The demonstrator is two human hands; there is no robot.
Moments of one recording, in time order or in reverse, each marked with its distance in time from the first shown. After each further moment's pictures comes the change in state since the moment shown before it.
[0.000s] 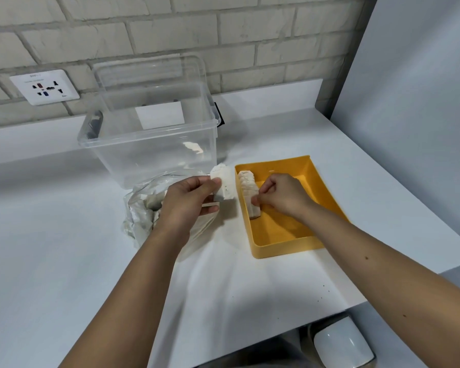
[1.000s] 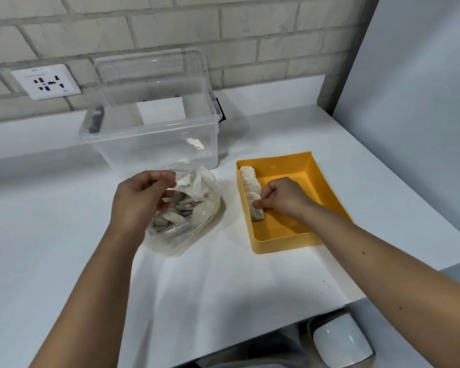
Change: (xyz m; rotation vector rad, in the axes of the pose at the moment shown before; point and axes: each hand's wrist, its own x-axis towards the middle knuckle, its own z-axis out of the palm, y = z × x) left_hand -0.008 0.011 -0.064 0.153 0.185 0.113; right_hand -0.003 0.007 0.005 -0.022 -0.119 0.040
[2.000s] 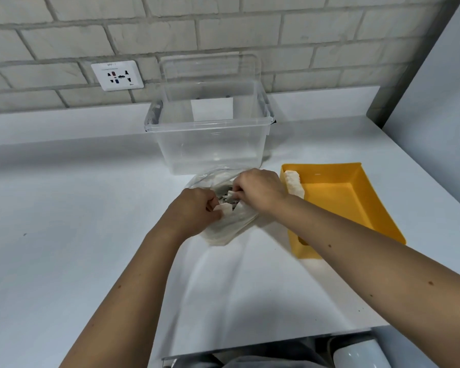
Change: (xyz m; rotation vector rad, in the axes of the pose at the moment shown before) left_hand 0.000 -0.023 -0.023 0.935 -0.268 0.199; right_hand 0.009 -0.114 0.074 -0.693 0.037 -0.598
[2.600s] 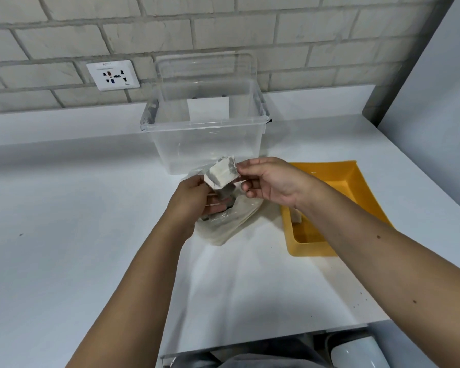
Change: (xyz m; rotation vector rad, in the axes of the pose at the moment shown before) left_hand 0.001 0.024 -0.001 -1.060 0.048 -0.277; right_hand -0.025 0.011 -0.045 1.660 -0.222 0.386
